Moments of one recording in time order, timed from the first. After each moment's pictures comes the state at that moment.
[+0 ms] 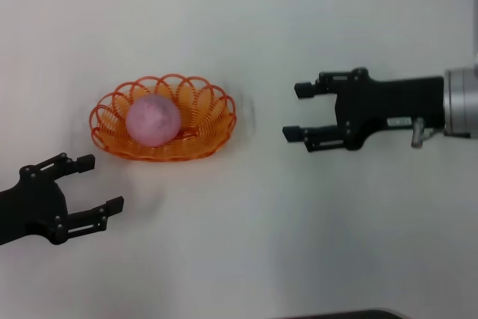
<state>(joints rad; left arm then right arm) -0.25 -2.16 0.50 0.75 2.18 1.65 -1.06 0.31 2.09 -1.12 -0.88 -1.82 -1.43 1.38</state>
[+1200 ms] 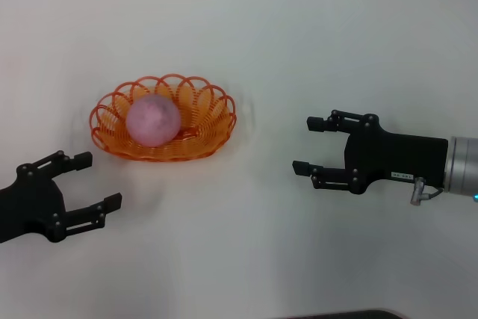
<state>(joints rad) -0.25 -2.16 0.48 0.73 2.18 1.65 -1.05 0.32 2.09 -0.95 -0.47 -1.74 -1.41 0.88</state>
